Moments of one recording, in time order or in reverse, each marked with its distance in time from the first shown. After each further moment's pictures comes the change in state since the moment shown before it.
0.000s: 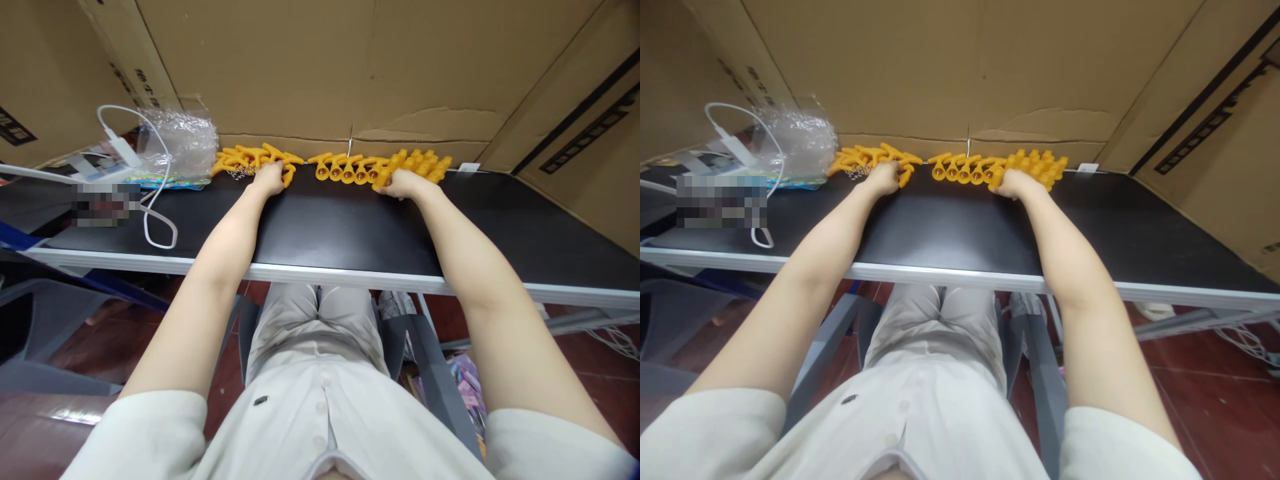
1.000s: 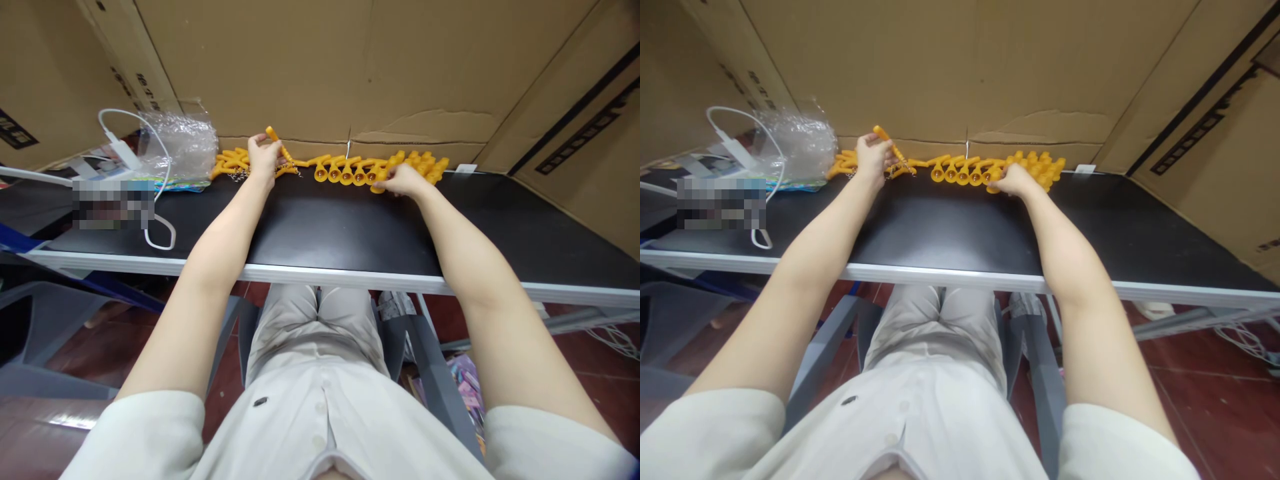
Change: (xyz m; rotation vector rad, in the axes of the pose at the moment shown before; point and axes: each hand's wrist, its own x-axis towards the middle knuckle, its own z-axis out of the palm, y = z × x) left_hand 0.033 0.018 -0.015 -1.101 0.323 -0.306; right_hand -0.004 0.001 -0.002 0.217 0.112 0.014
